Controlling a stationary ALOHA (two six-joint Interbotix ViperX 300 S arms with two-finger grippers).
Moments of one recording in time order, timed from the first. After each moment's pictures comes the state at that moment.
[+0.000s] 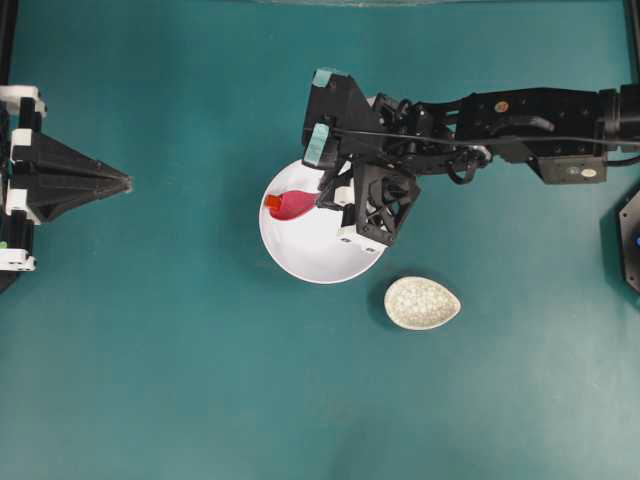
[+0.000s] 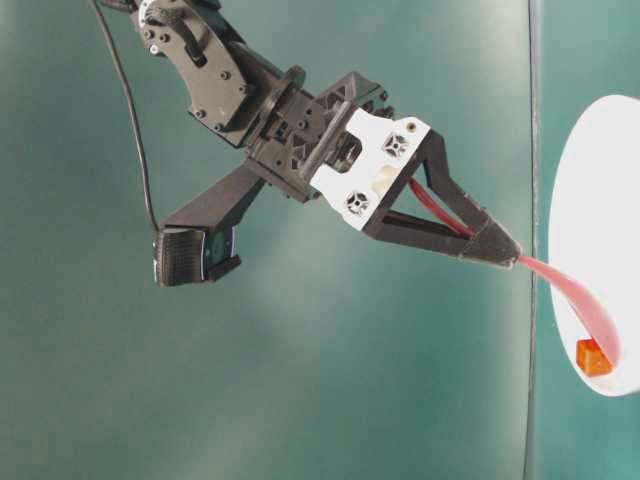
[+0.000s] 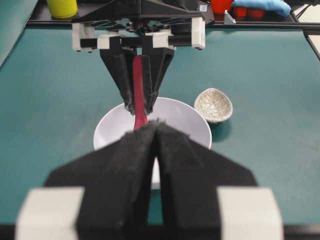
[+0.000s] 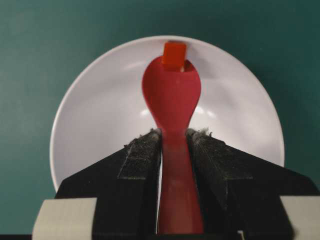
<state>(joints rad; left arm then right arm) 0.03 -0.96 1.17 0.02 -0.08 0.02 -0.14 0.06 0.41 0.23 0.42 -0.06</state>
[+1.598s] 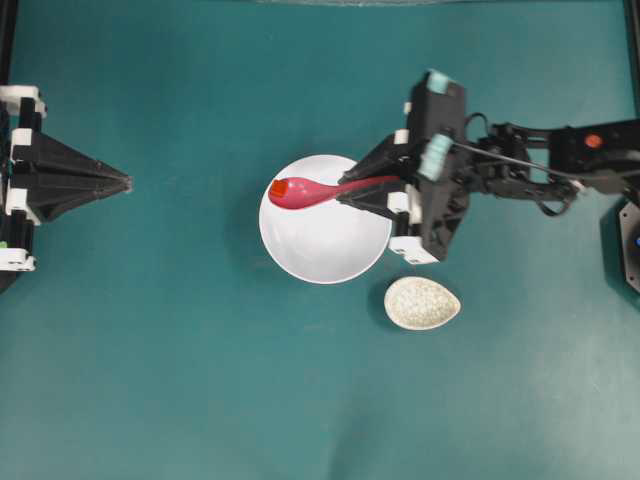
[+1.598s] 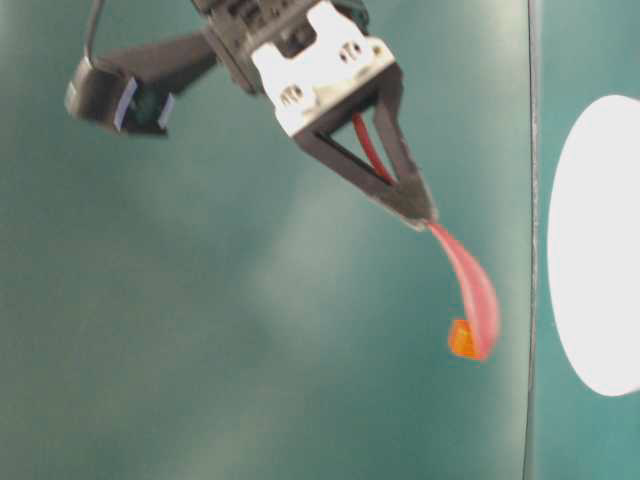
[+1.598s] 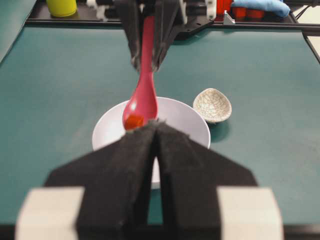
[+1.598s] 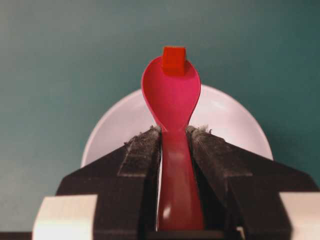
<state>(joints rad) 0.03 -0.96 1.17 0.02 -0.08 0.00 -0.07 -0.18 0.73 0.23 -0.09 -0.06</state>
